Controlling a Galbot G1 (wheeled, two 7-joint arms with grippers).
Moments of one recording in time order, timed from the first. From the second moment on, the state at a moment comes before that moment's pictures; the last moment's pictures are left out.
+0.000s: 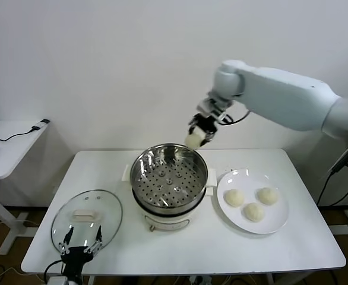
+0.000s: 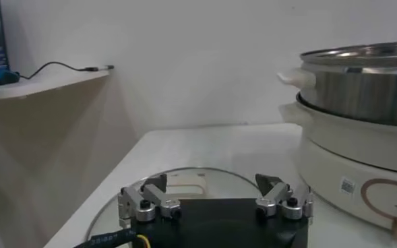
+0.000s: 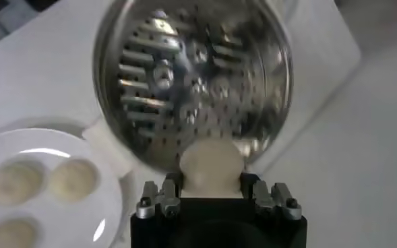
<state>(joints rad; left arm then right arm) 1.74 -1.47 -0.69 -1.98 -0.10 0.02 -0.02 0.74 1.20 -1.40 1.21 0.20 0.35 -1.11</state>
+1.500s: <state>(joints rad) 1.74 -1.47 -0.68 -1.98 -0.08 0.01 -0.03 0.58 1.35 -1.30 0.89 -0.04 0.68 -1.03</state>
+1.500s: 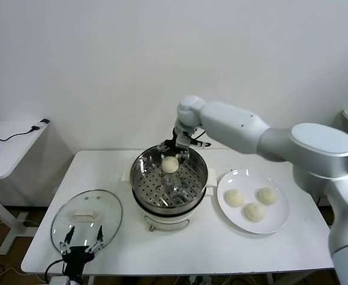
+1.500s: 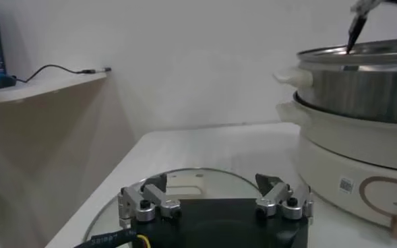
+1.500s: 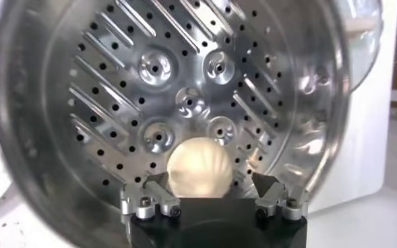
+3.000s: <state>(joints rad) 1.75 -1.47 -0.69 -1.98 -0.09 0.00 -0.03 0.42 0.88 -1.56 1.15 0.54 -0.30 -0.83</state>
